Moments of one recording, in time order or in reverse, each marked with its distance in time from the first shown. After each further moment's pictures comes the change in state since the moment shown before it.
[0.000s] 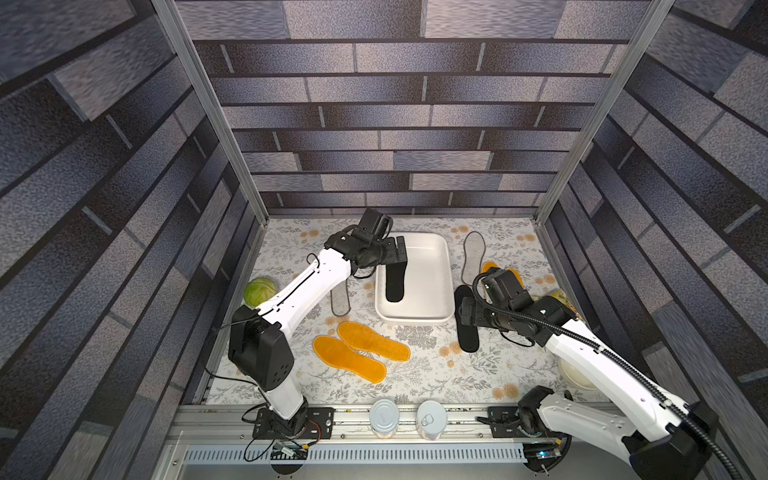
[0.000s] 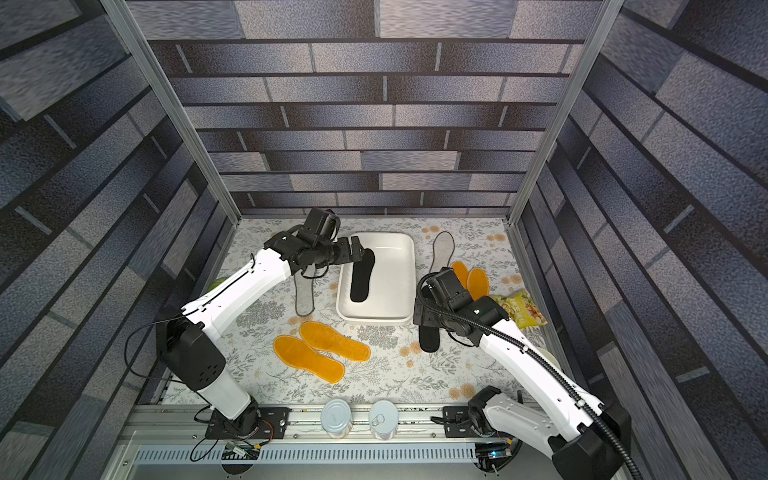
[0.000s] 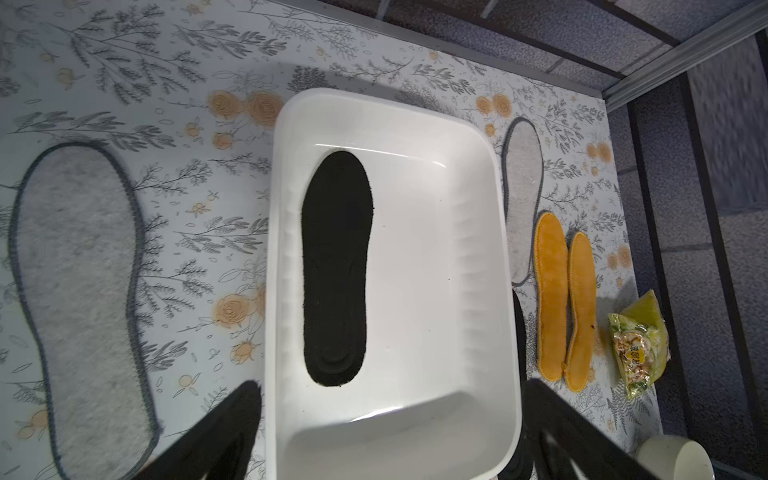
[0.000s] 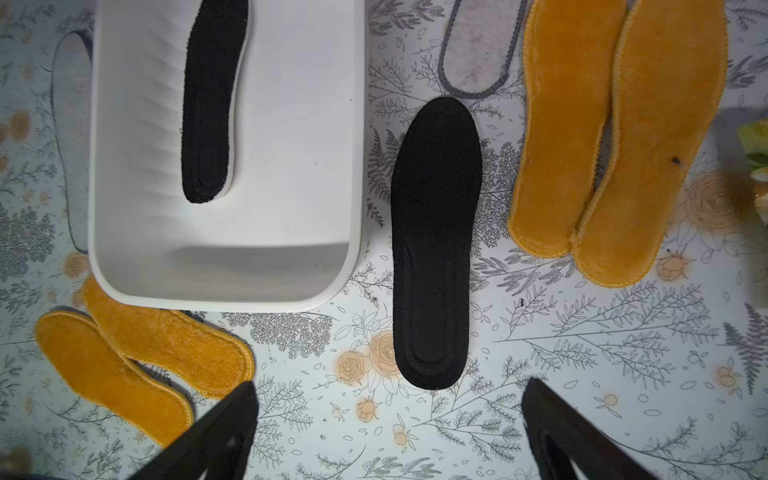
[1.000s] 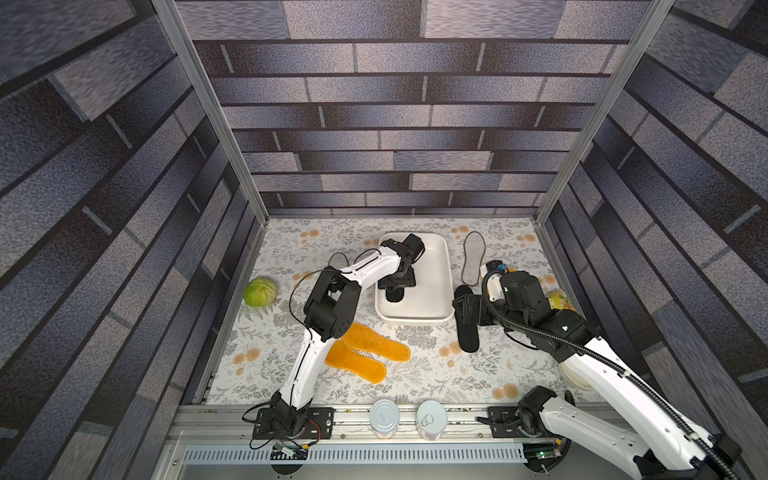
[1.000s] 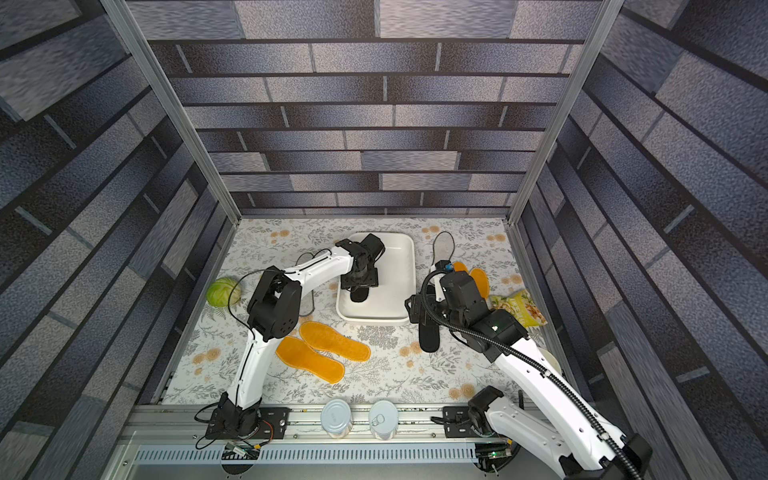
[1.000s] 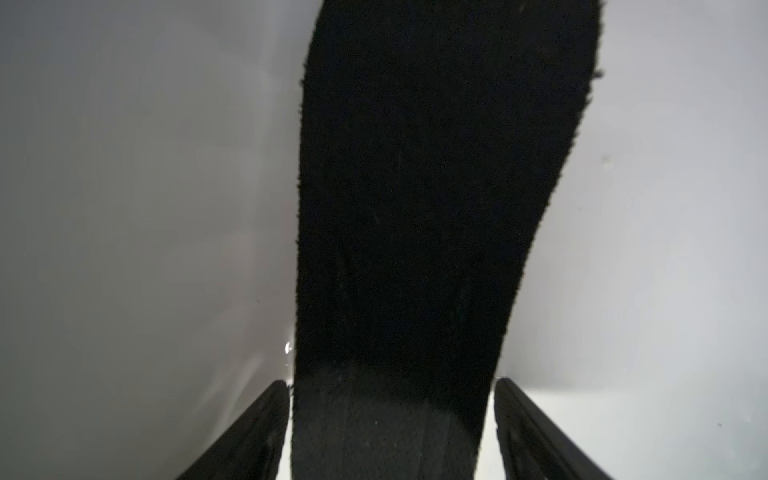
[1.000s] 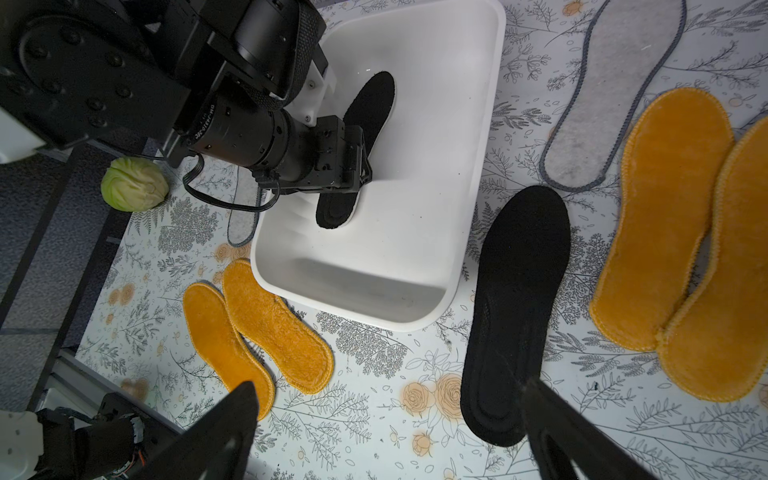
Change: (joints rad) left arm -0.111 0.655 0.377 -0.244 -0.175 -0.087; right arm 0.000 -0.156 -0.009 0.169 -0.156 -0.139
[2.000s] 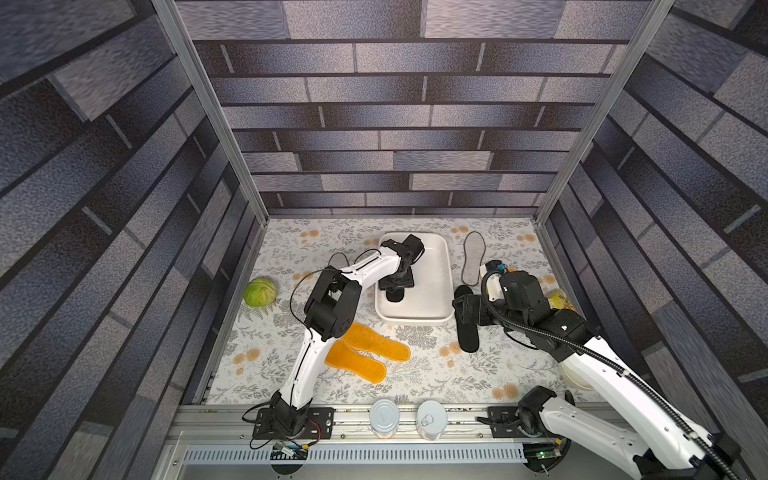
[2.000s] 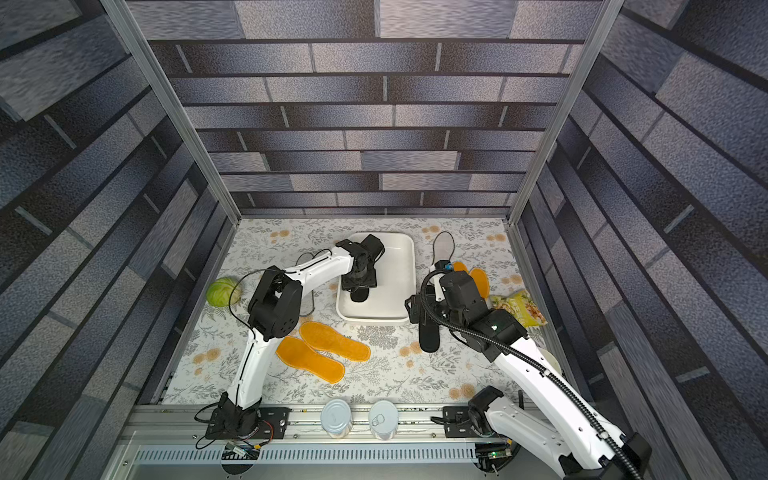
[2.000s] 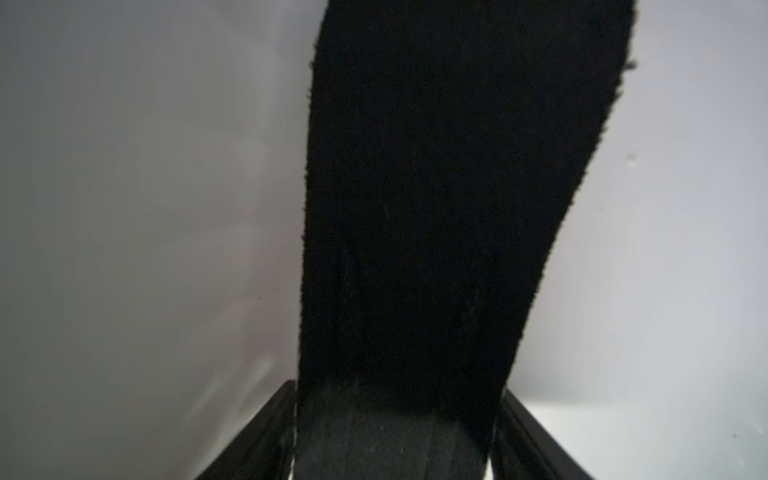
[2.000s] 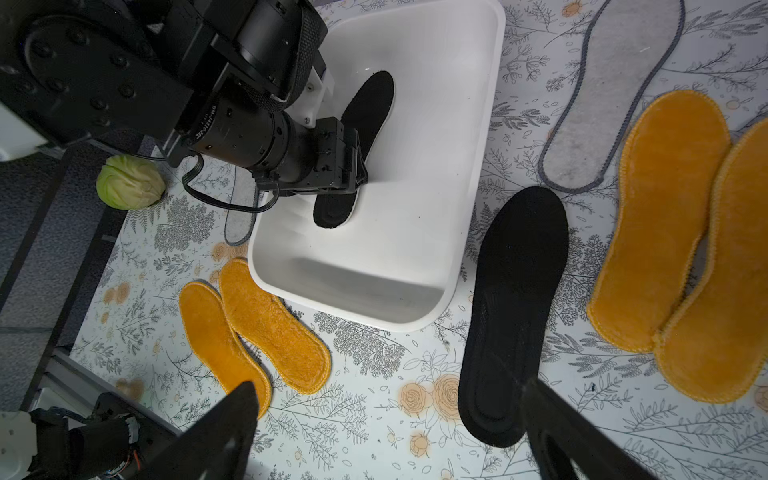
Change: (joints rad) left arm -0.001 0.011 -0.003 -0.008 0.003 -0.025; right arm 0.000 0.005 0.000 0.001 0.003 -0.008
